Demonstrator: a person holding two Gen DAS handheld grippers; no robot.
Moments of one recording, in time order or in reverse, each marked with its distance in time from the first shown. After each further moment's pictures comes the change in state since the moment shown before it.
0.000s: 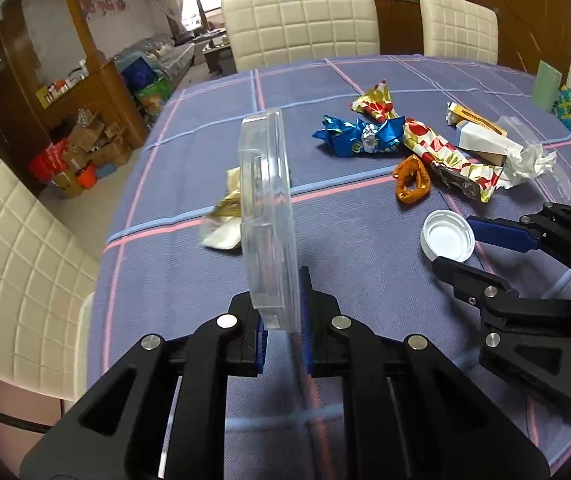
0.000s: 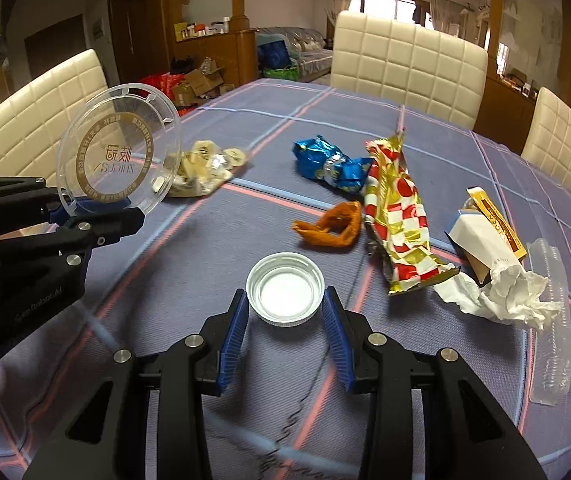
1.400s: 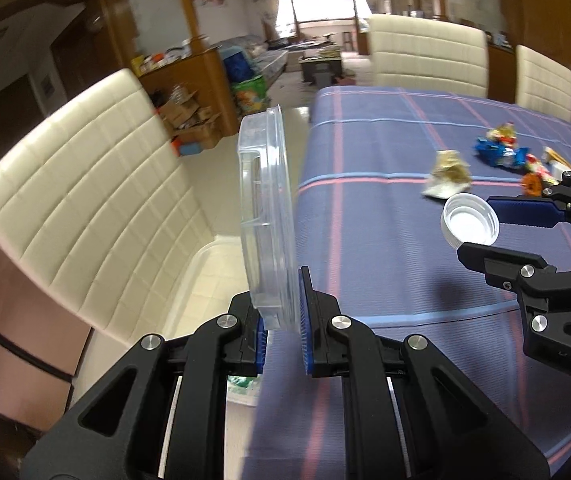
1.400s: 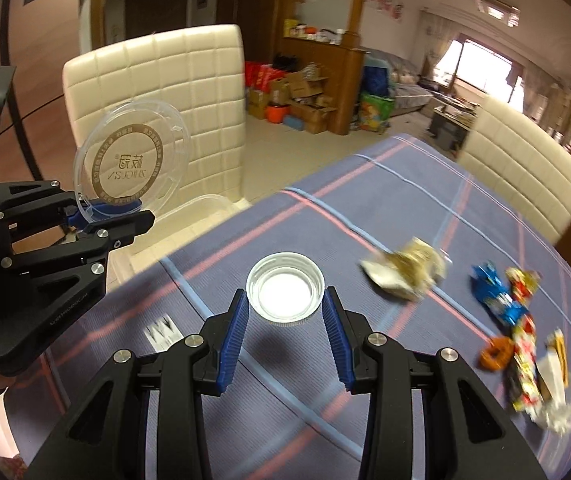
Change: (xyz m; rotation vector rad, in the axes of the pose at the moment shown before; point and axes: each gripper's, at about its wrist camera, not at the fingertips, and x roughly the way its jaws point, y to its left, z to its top) left arm -0.061 0.151 -0.091 -0.243 -0.058 0.226; right arm -0.007 0.179 0.060 -0.327 -0.024 0.164
